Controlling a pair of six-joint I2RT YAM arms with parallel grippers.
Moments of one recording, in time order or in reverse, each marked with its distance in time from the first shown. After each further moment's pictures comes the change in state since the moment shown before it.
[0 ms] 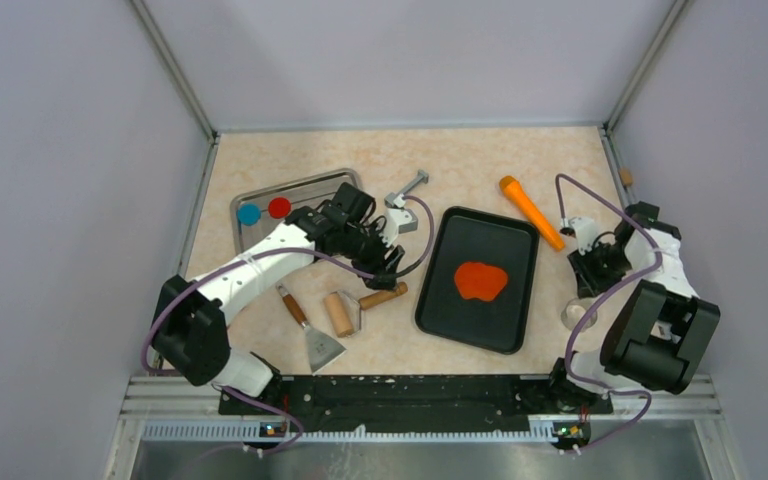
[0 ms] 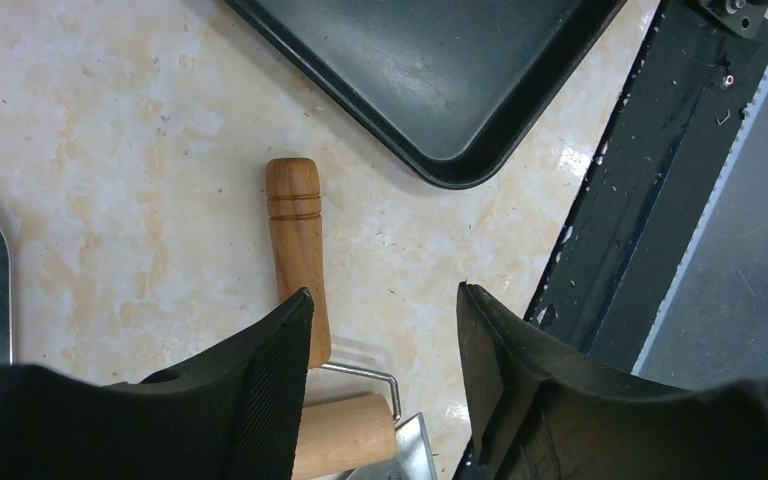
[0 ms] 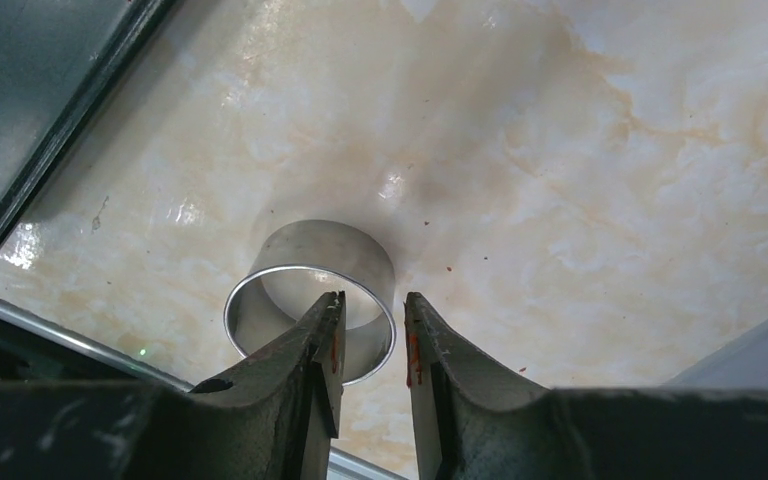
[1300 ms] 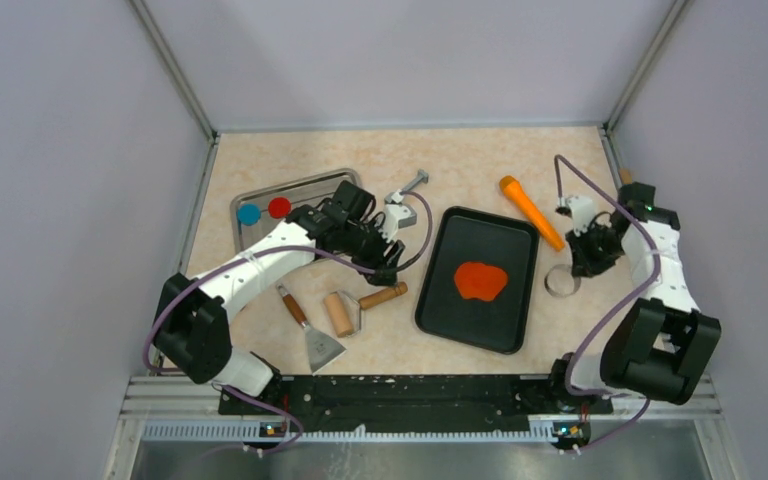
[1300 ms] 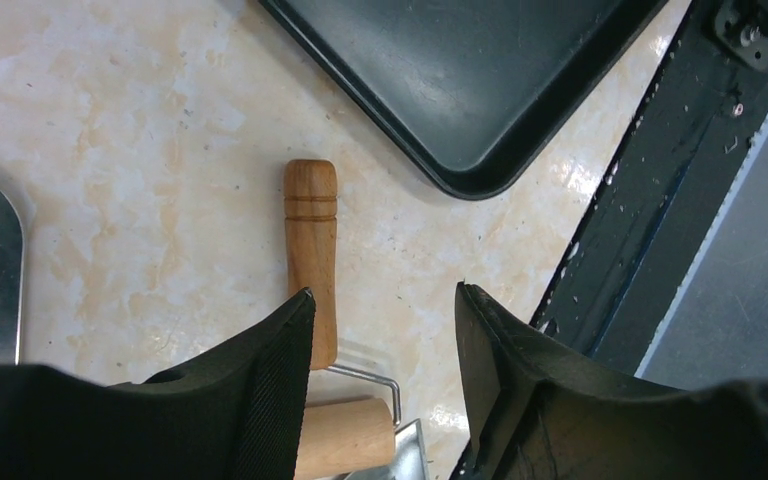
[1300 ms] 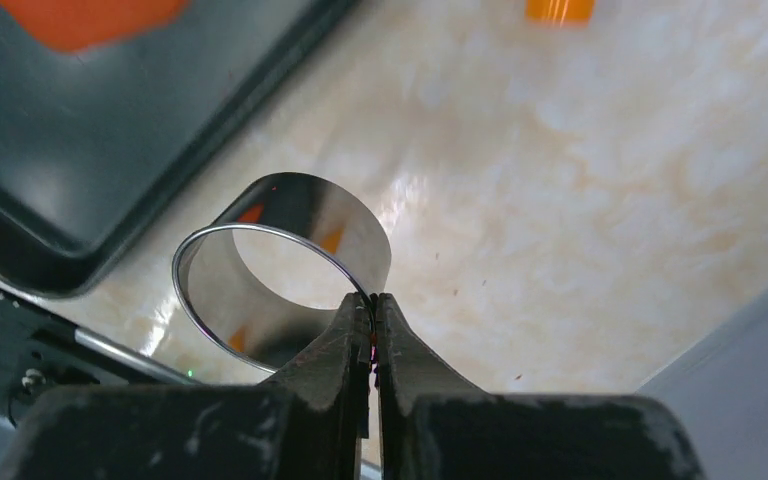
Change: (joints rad) left arm 0.012 0.013 0.003 0.014 -0.019 -0.038; right arm 0.050 -0.044 0.065 -0.079 -0.043 0.074
